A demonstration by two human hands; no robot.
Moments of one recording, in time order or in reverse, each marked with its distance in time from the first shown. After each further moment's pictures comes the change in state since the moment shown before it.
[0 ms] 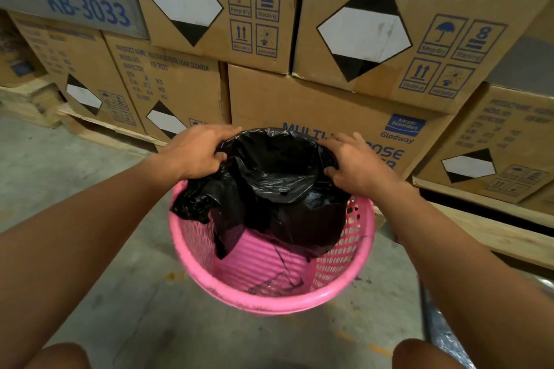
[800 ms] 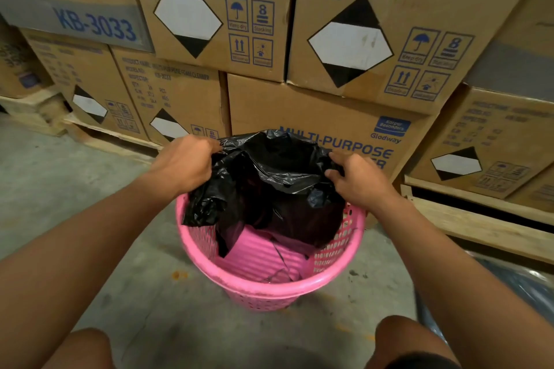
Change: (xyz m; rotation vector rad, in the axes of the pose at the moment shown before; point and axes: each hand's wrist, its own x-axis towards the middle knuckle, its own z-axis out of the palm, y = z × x) left_hand -0.037 0.007 -0.013 0.176 0.116 -0.033; right_hand -0.039 -0.008 -0.006 0.214 0.035 0.206
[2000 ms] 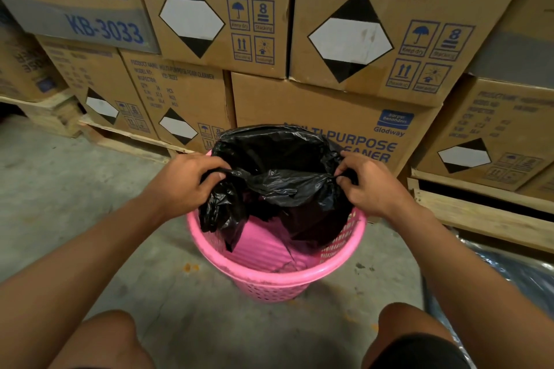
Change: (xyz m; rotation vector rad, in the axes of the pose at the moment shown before) left_hand -0.055 0.011 -0.013 -0.368 0.076 0.157; right_hand -0.029 0.013 -0.003 0.100 -0.012 -0.100
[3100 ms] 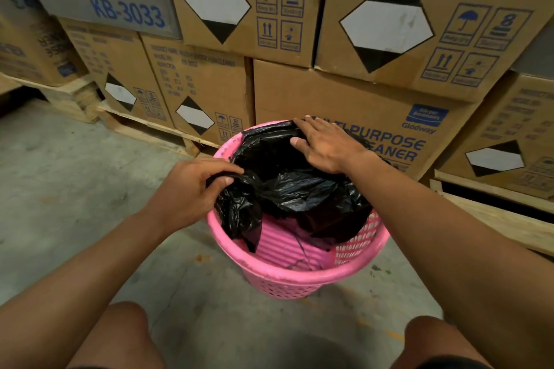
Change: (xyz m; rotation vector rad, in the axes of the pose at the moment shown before) left_hand -0.037 -0.001 0.006 -0.186 0.141 -0.077; right_hand 0.102 -0.061 0.042 -0.276 -0.223 -0.197
